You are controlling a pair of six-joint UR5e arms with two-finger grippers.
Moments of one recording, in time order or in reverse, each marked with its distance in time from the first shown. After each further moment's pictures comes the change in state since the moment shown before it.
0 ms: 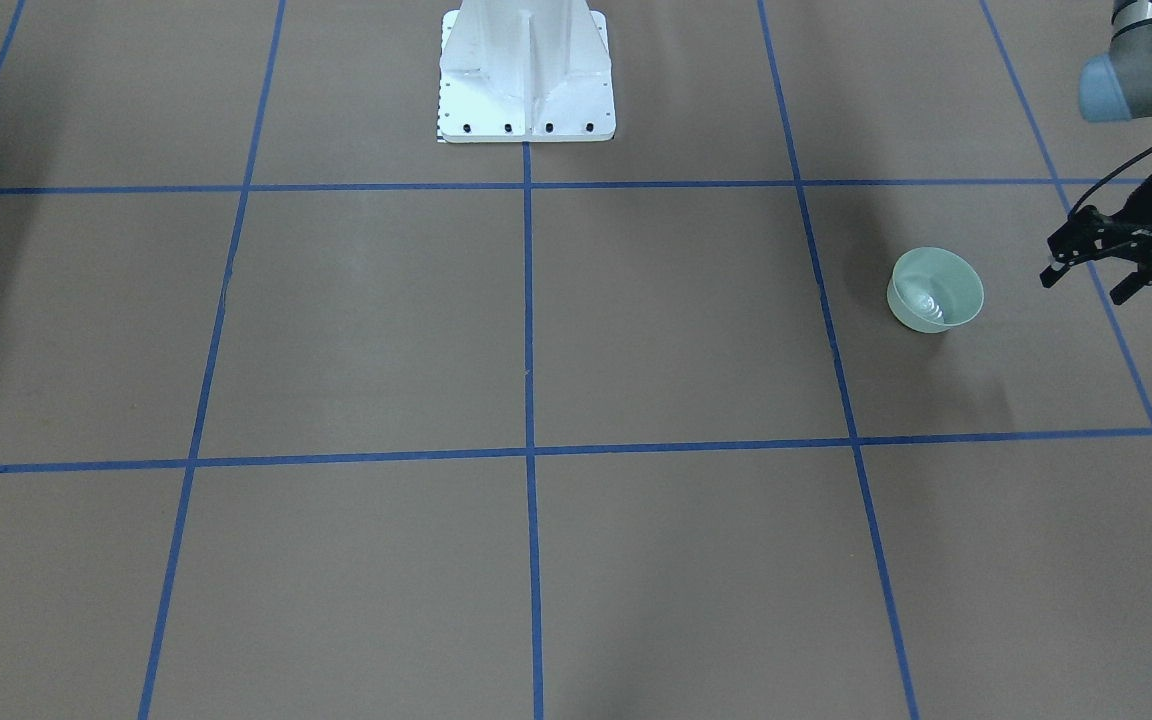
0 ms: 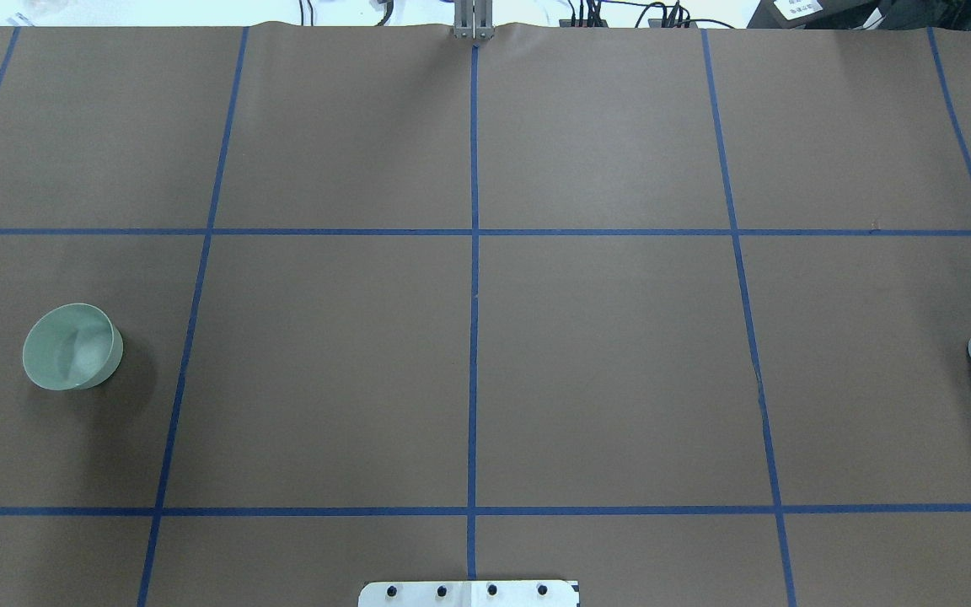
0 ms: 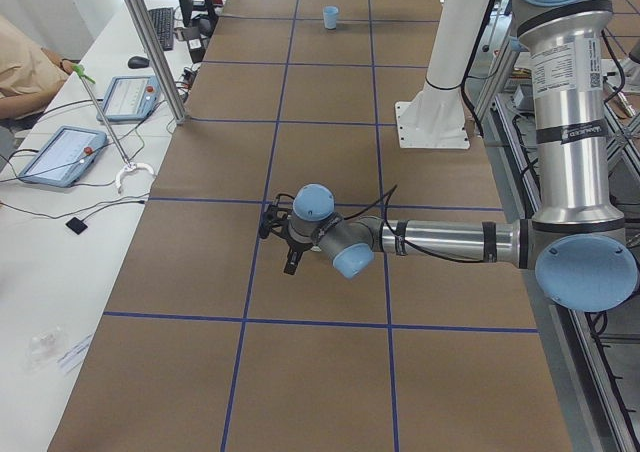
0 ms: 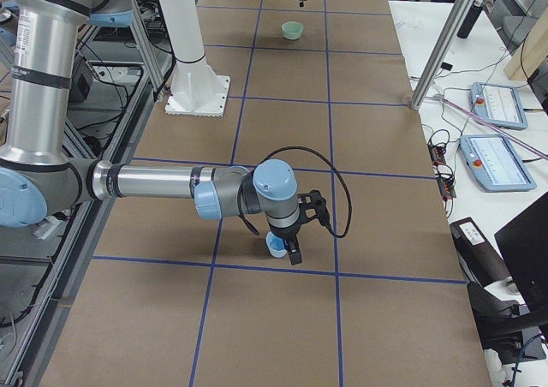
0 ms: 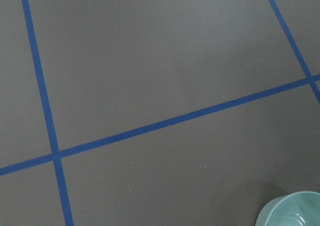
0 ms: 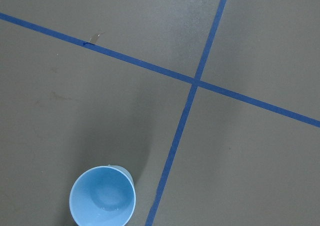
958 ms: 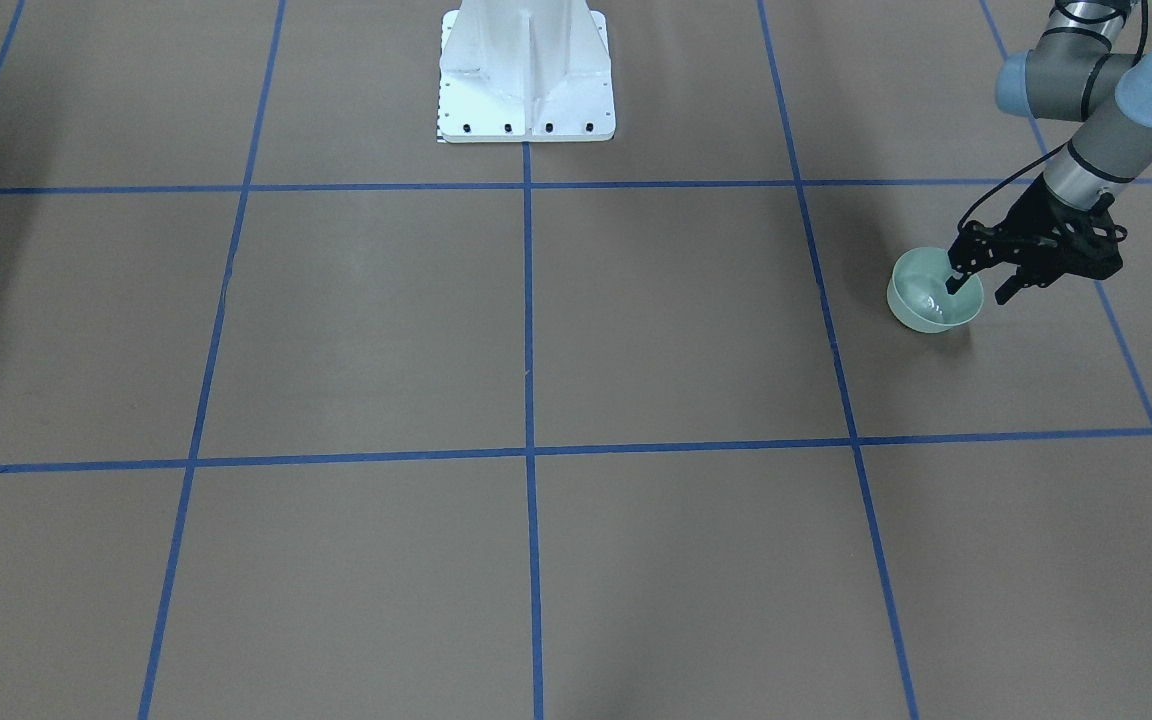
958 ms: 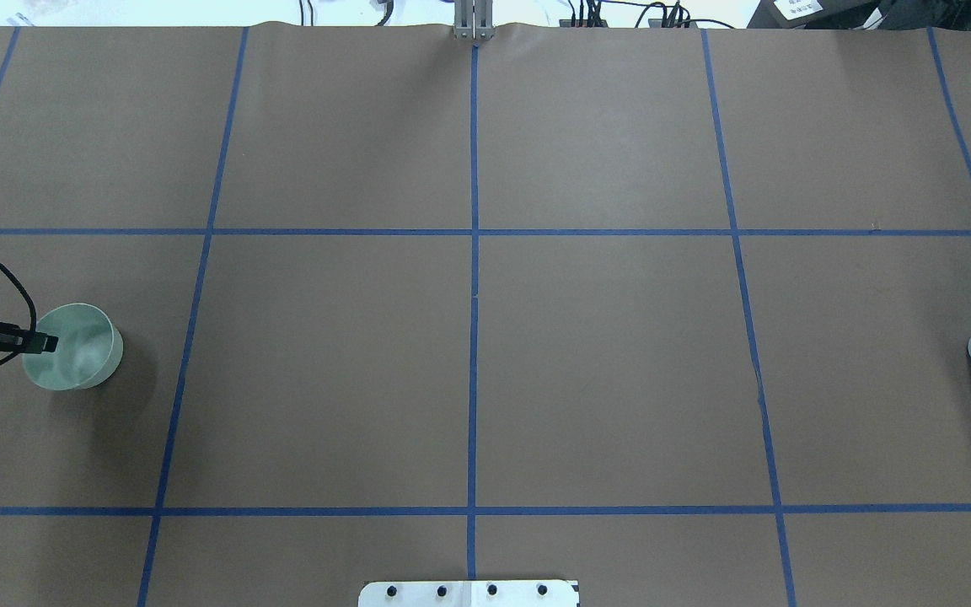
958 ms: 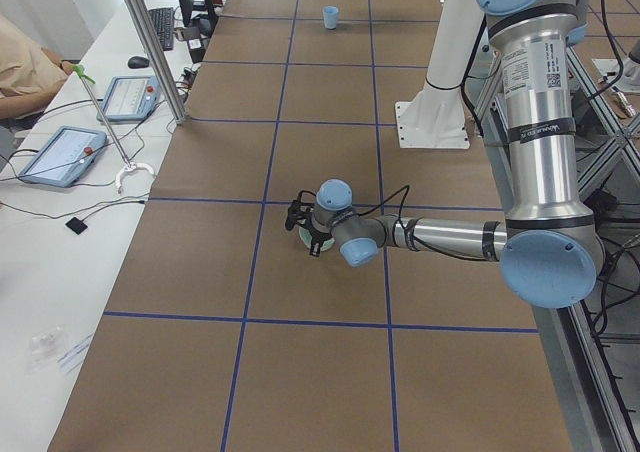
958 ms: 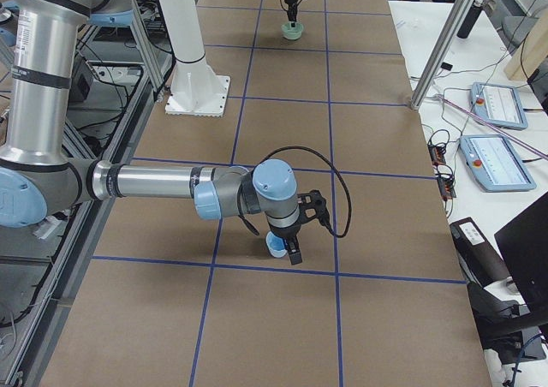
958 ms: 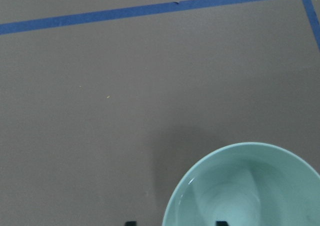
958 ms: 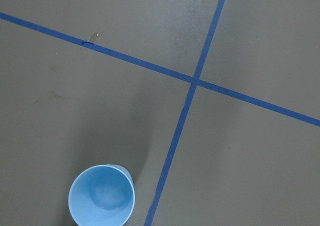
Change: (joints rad) left arm 0.229 0.006 0.002 -0.072 0.152 -0.157; right arm 0.001 0.001 0.001 0.003 -0.001 0.001
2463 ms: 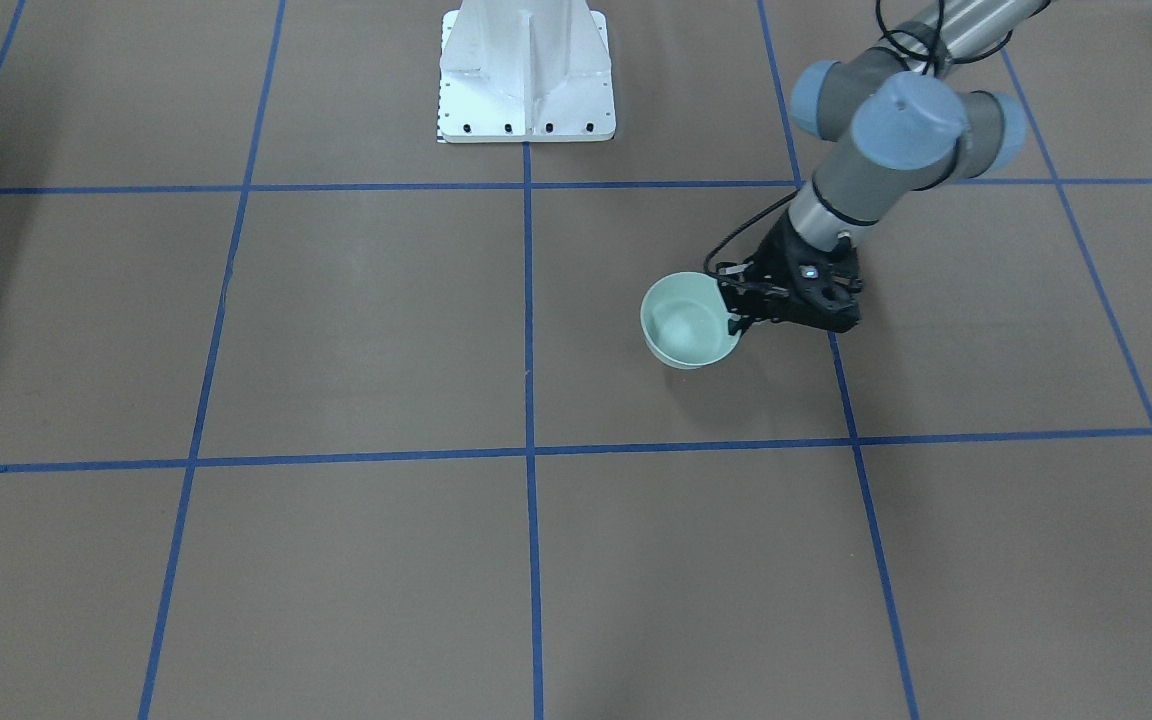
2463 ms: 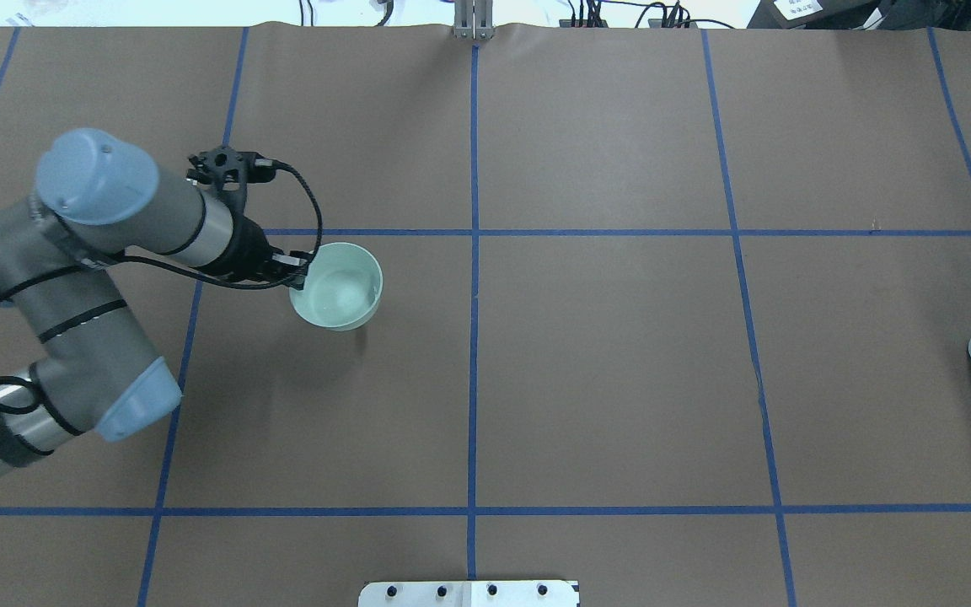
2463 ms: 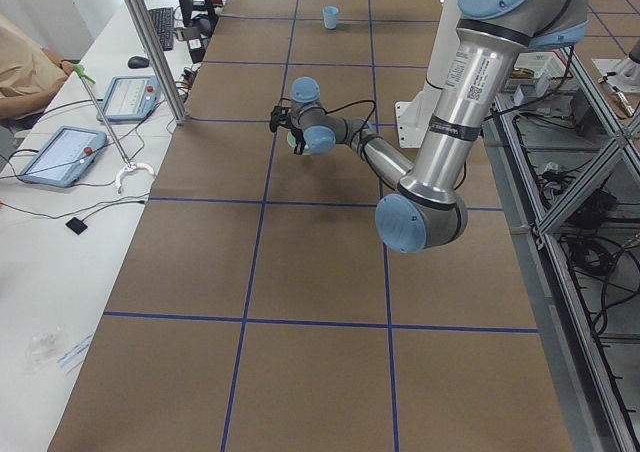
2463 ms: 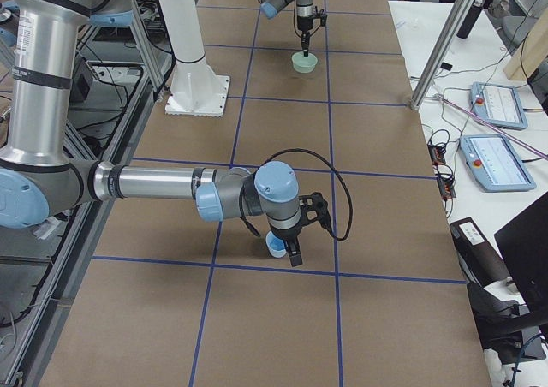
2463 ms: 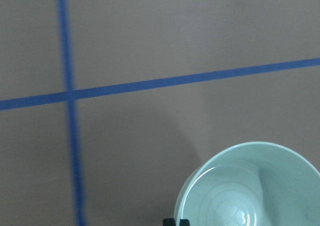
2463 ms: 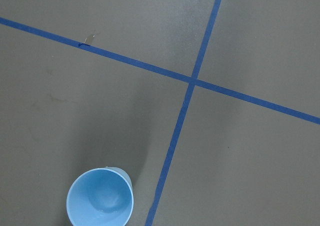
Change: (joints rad) left arm 0.185 -0.625 -0.002 0.480 0.043 -0.262; right arm -0.001 0.009 -0.016 -0.001 0.000 0.019
